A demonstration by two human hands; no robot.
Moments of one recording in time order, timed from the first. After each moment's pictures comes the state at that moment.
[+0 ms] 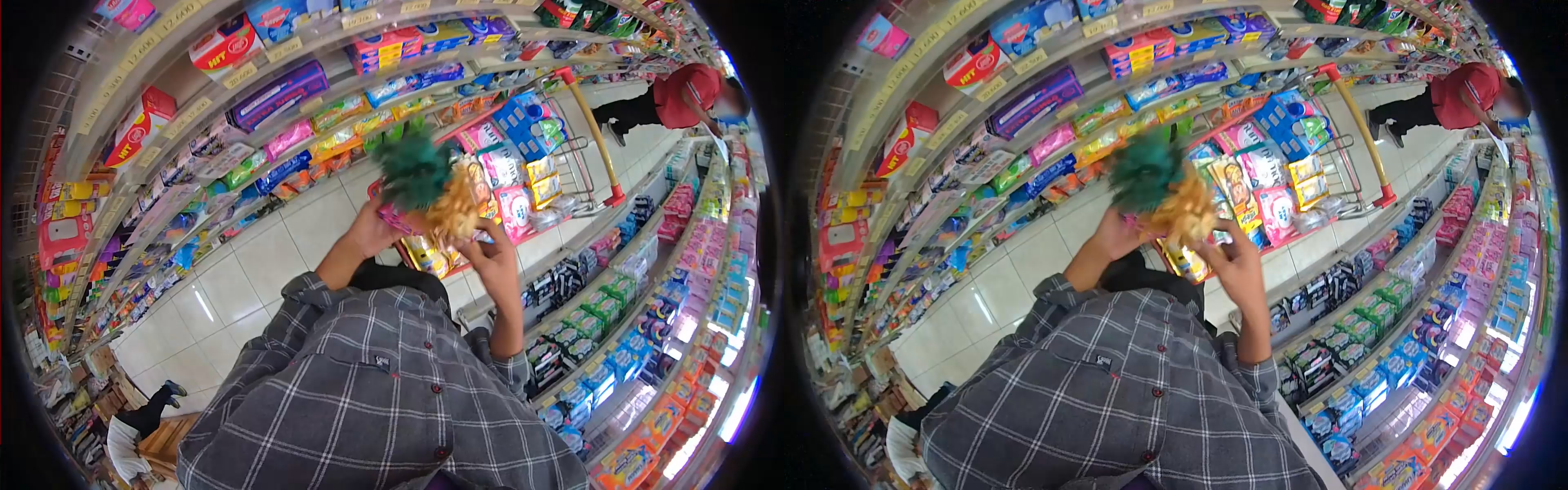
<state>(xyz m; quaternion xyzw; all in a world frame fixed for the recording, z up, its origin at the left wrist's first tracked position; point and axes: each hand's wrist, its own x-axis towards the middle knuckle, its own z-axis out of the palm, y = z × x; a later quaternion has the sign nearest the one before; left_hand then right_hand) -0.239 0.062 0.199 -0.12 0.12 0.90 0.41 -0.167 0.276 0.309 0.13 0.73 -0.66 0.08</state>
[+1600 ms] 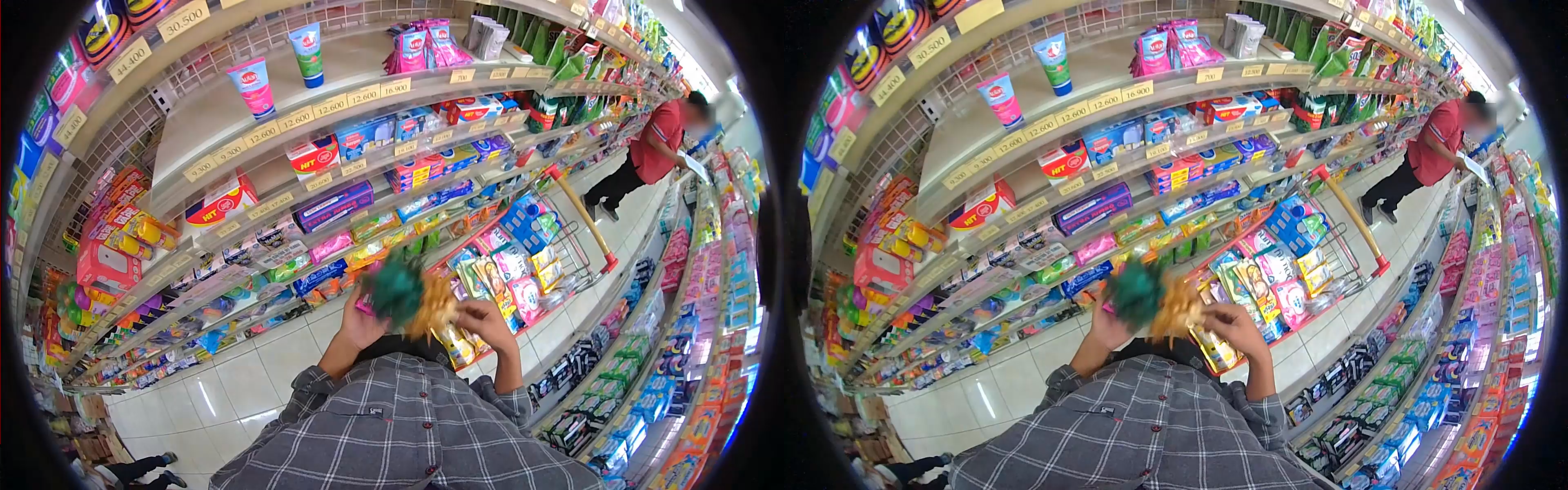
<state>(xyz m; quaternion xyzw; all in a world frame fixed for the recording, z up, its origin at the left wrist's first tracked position) -0.220 -0.033 0.260 -0.07 0.13 0.96 0.26 -0.188 0.237 0.306 0.00 0.74 -0.64 0.20</state>
